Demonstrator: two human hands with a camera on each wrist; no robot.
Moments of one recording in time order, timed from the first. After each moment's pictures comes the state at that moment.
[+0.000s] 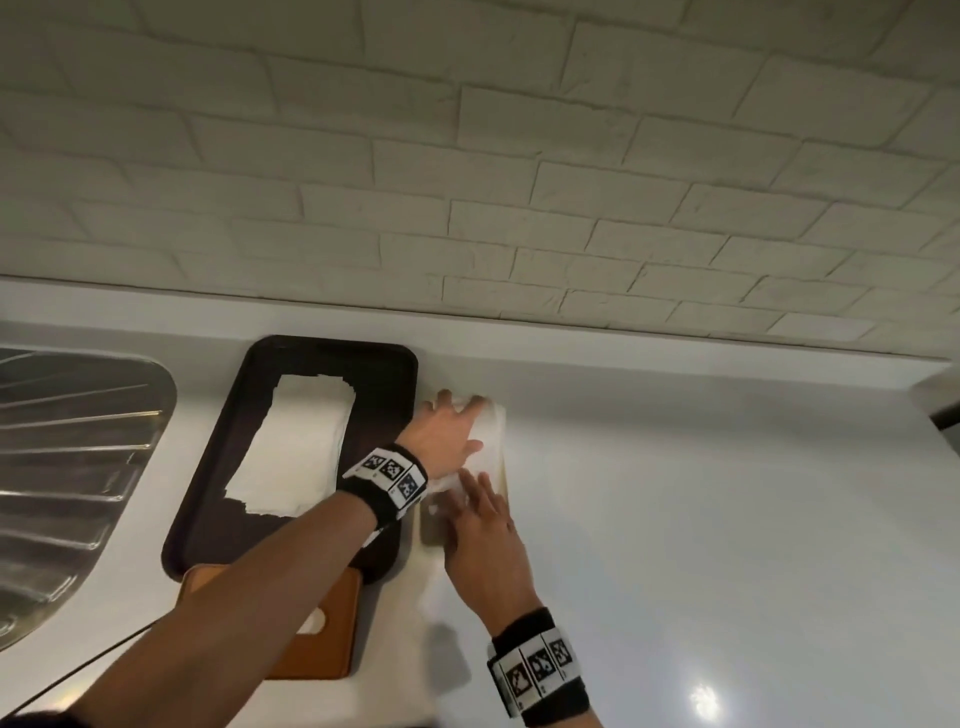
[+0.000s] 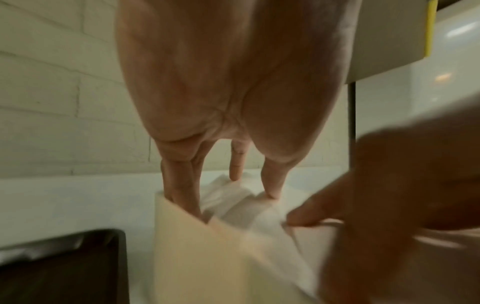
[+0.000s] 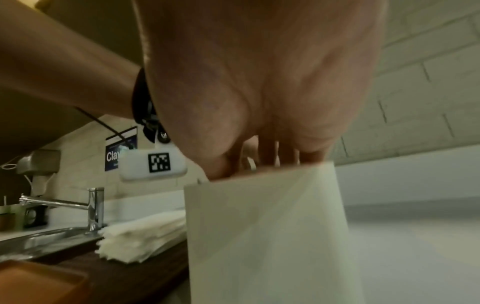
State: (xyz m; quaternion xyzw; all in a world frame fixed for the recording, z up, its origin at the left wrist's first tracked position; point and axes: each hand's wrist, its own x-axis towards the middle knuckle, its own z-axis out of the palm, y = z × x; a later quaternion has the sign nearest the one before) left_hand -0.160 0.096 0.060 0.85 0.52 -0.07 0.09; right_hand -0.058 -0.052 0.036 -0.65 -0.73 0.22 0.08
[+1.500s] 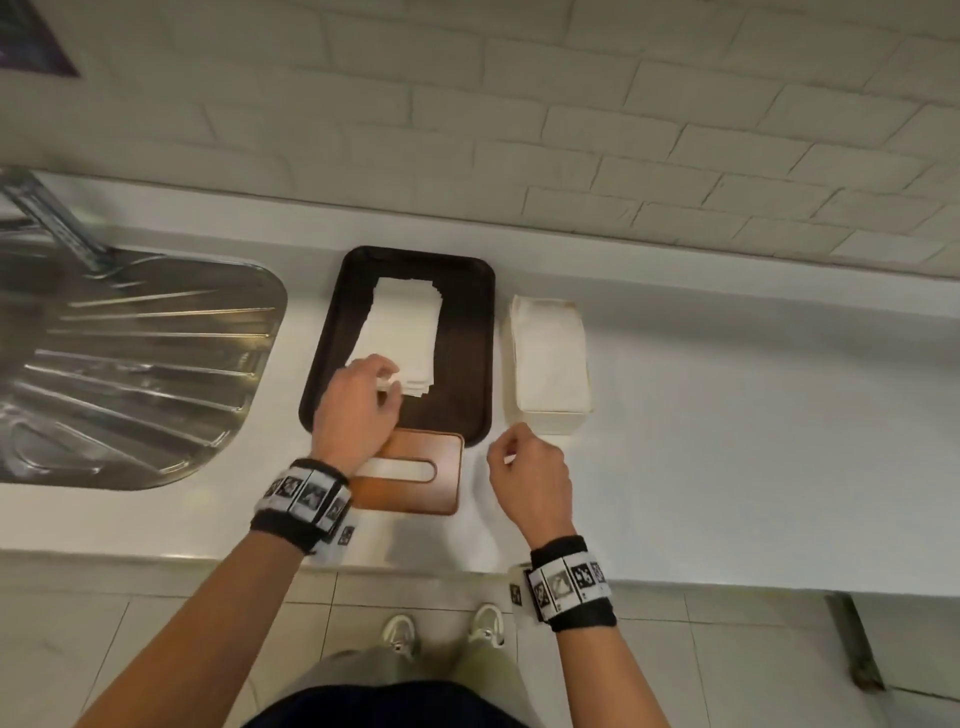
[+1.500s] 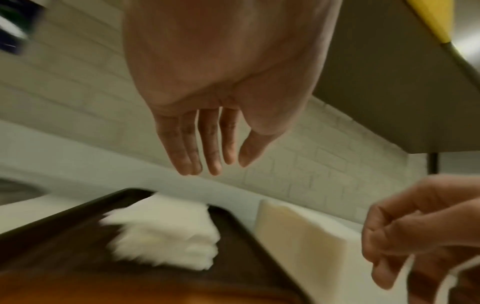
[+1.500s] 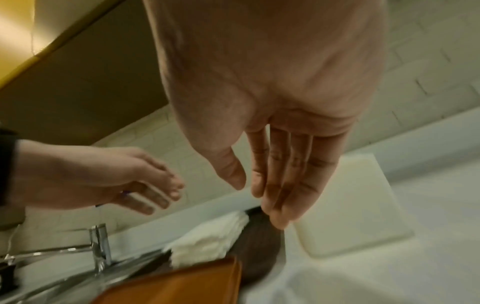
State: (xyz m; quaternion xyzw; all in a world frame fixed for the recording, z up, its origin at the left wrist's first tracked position) left_hand -0.383 -0.077 0.065 0.67 0.67 0.26 0.20; right_hand -0.150 -0.146 0.039 -0.75 -0.58 0.23 0.19
